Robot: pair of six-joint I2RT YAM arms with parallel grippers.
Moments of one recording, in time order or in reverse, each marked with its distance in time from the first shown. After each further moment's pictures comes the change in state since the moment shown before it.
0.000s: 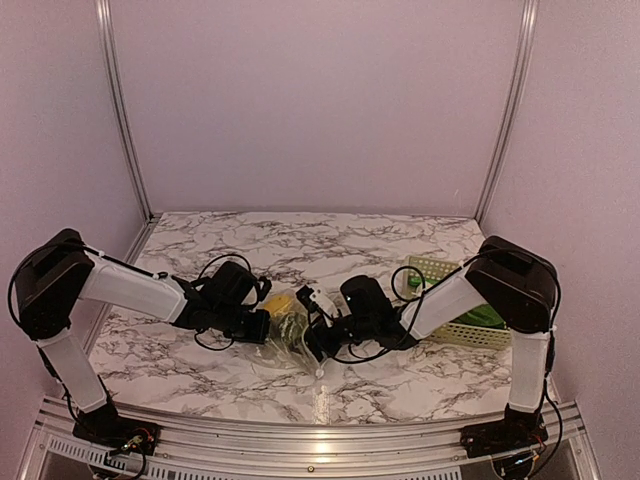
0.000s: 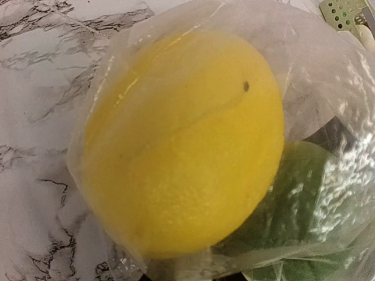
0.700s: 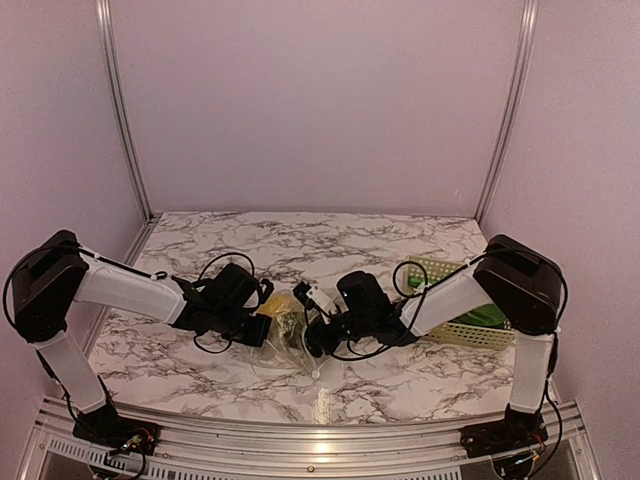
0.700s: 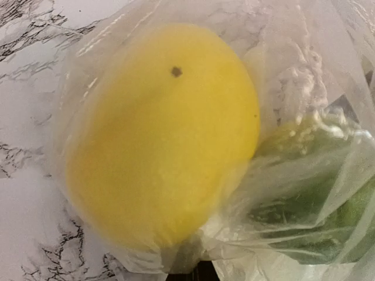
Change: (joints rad) left arm -0.040 -0.010 0.026 -0.078 -0.083 0.113; right arm 0.014 -0.019 0.046 -0.084 0.046 -0.056
